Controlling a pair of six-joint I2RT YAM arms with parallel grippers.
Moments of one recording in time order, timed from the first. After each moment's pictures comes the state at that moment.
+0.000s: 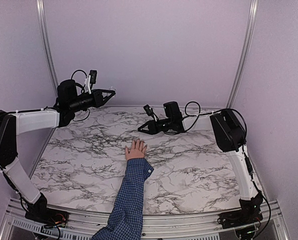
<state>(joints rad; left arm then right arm) -0.34 1.65 1.12 0.50 0.59 -0.39 0.54 2.44 1.77 0.14 -0.83 0.20</state>
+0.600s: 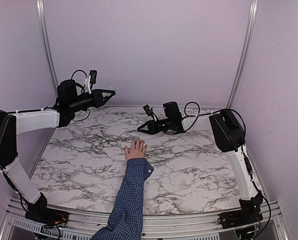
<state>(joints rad) -0.34 1.65 1.12 0.50 0.59 -0.39 0.54 2.45 1.79 0.15 -0.83 0.21</state>
